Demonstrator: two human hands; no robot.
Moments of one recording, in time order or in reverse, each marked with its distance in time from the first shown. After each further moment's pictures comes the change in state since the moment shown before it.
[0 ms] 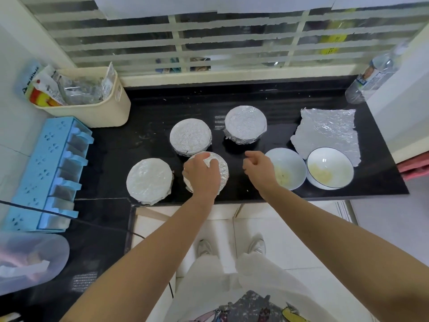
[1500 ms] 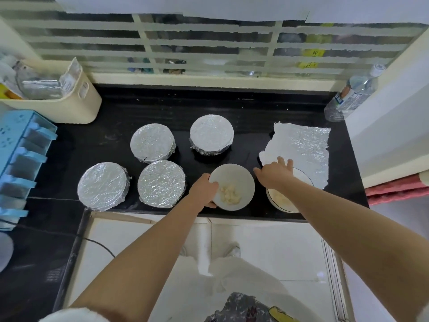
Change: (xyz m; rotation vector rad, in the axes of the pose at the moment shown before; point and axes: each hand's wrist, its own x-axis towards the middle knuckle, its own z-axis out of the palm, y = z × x) left_hand 0.009 0.014 0.117 0.046 -0.468 -0.293; right_hand 0.103 0.038 -0.135 -1.300 -0.331 -0.005
